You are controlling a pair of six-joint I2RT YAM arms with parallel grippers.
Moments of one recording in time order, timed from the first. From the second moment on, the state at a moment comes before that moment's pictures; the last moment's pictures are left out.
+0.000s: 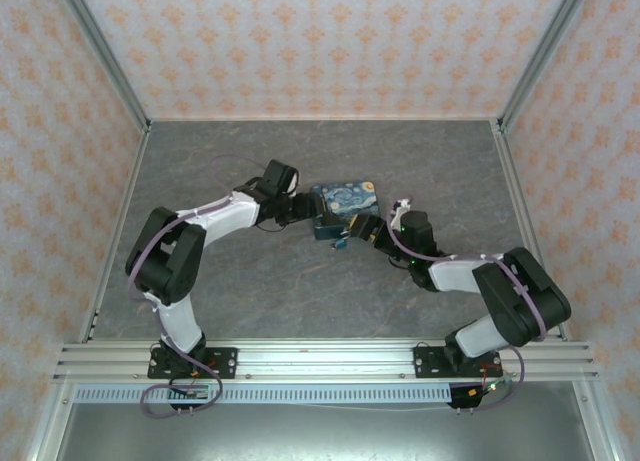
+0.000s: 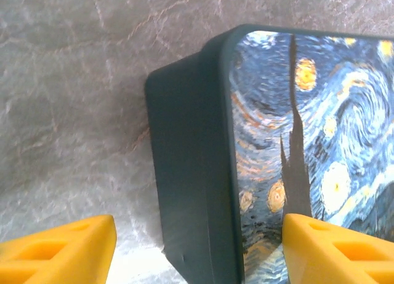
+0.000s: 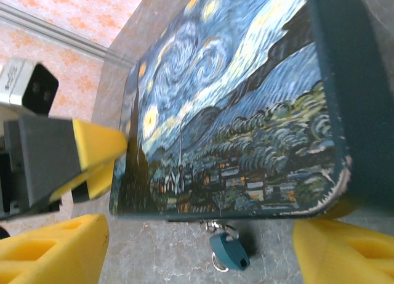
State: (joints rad) left arm -0.44 1.79 1.11 -0.27 0.26 -0.71; right arm 0.43 1.48 0.41 0.66 -0.33 0.89
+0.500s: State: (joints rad) left arm -0.45 1.67 0.94 -0.17 0.26 -0.80; right arm 0.40 1.44 0.30 0.79 -0.44 0.80
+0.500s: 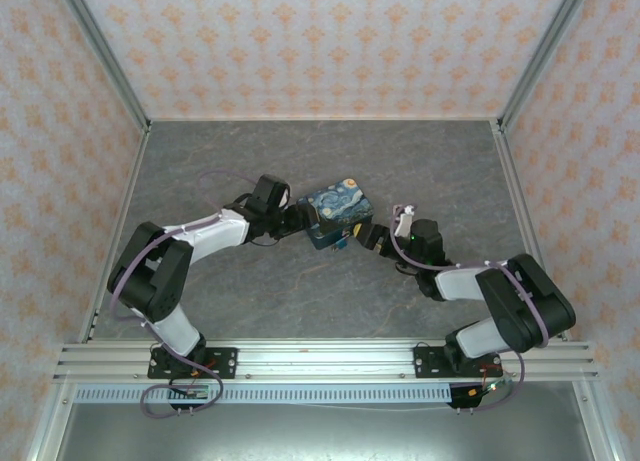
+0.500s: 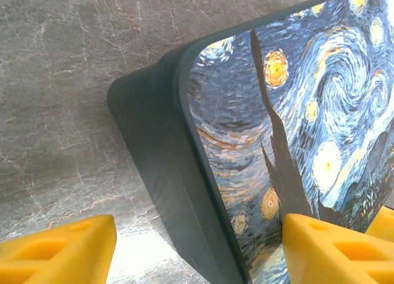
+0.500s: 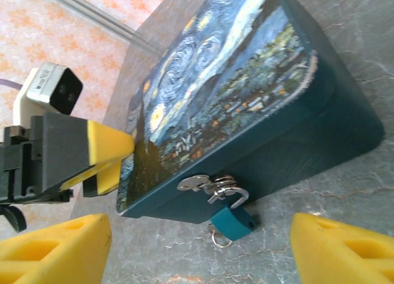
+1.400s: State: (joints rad) left arm -0.46 1.67 0.94 -0.17 0.23 -0.81; right arm 0.49 1.86 0.39 1.17 -0.48 0.85
